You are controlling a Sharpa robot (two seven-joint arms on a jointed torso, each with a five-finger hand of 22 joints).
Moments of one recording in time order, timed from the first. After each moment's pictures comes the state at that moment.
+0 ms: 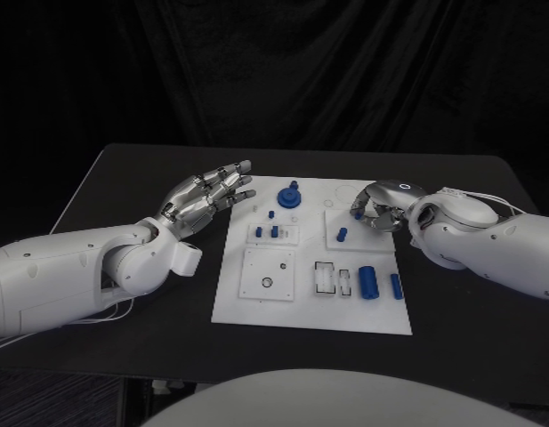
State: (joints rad) left arm 1.11 -0.97 -0.21 1.55 -0.01 0.03 0.68; left_hand 1.49 0.18 -0.20 0.29 0.57 0.44 0.09 0.05 0.05 0.12 0.08 0.39 0.05 0.07 0.18 0.26 0.04 0.16 0.13 0.29 0.05 0.36; right arm 1.21 -0.70 -0.24 1.27 -1.49 -0.32 -0.03; right_hand 1.51 -0.04 0.42 0.00 0.29 0.95 0.16 0.18 0.25 0.86 0.11 0.51 0.29 1.34 0.03 1.18 1.18 0.16 1.22 0.13 0.77 1.31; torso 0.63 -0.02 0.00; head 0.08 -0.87
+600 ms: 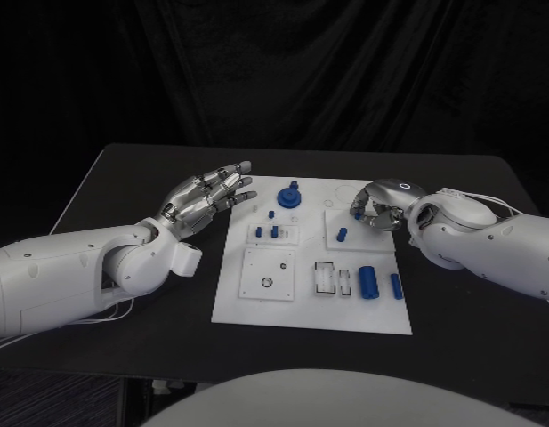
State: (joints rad) left arm 1.11 -0.97 -0.21 1.54 -0.01 0.04 0.68; left_hand 1.50 0.20 -0.20 0.28 0.57 0.44 0.09 0.05 0.05 0.12 0.08 0.39 0.05 0.08 0.19 0.27 0.04 0.16 0.15 0.29 0.05 0.38; right arm 1.21 -0.69 -0.24 1.25 -1.49 -0.35 -0.02; right_hand 1.50 -0.03 0.39 0.02 0.21 0.98 0.15 0.21 0.29 0.92 0.09 0.48 0.26 1.35 0.02 1.19 1.18 0.16 1.23 0.12 0.80 1.31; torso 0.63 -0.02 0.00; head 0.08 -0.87
